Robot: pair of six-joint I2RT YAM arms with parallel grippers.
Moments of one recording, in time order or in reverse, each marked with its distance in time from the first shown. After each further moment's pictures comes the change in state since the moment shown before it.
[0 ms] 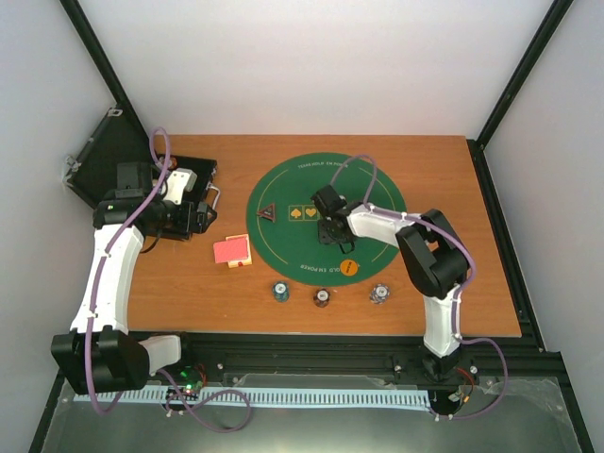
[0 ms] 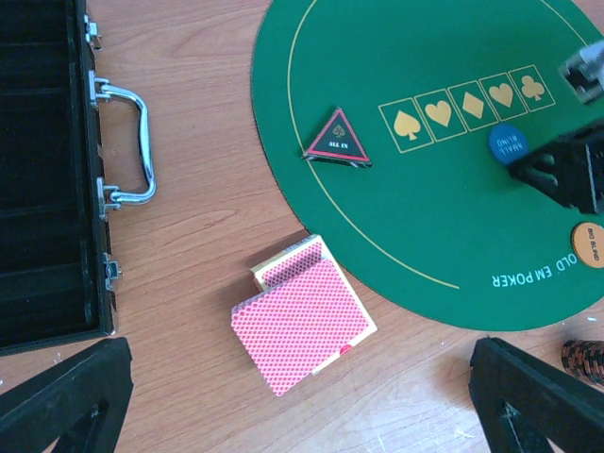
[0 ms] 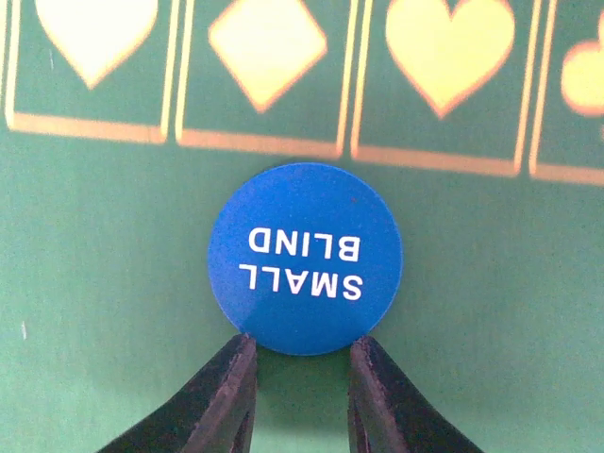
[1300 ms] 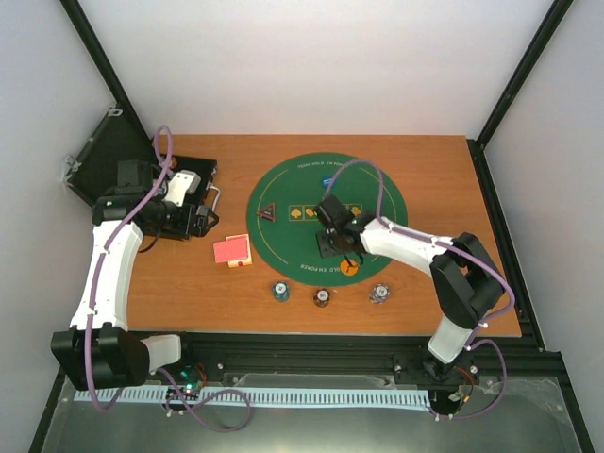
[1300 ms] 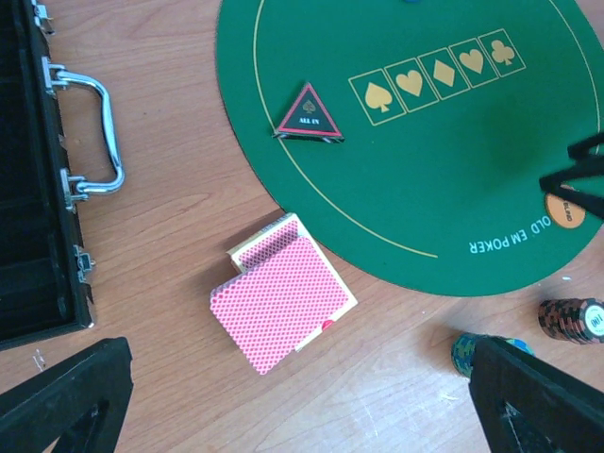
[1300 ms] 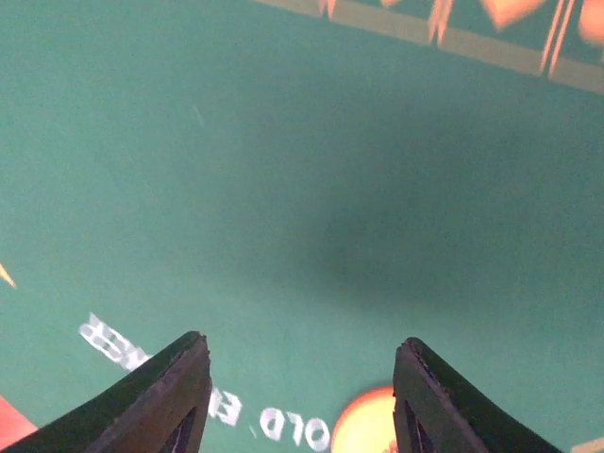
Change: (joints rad) left arm 0.000 0.020 0.037 -0.081 0.037 0.072; right arm 0.068 -0.224 -0.058 -0.064 -0.029 -0.097
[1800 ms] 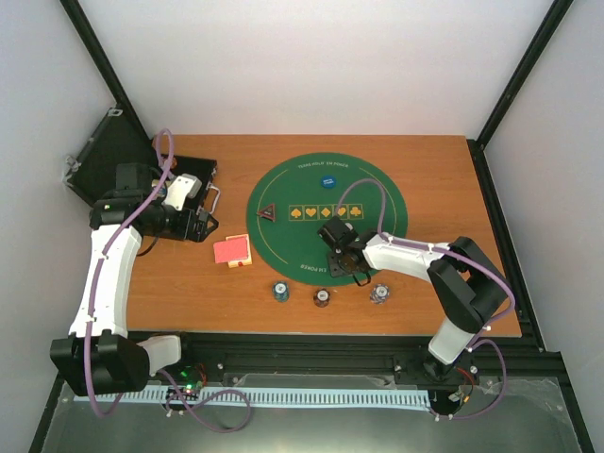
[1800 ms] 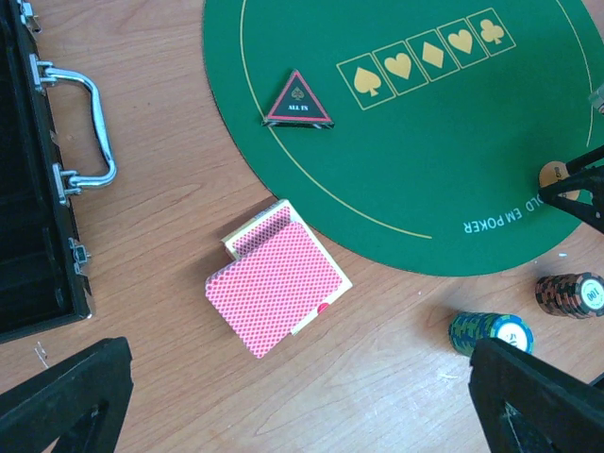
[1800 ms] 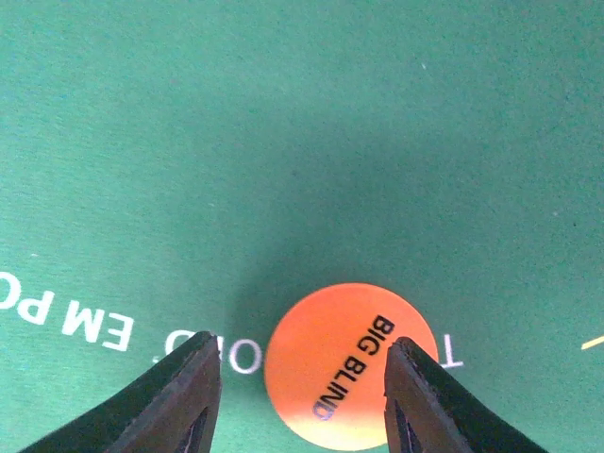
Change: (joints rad) left arm 0.000 -0.029 -0.002 -0.047 0.009 0.047; right arm 0.043 -0.052 -0.251 0.035 0.050 0.105
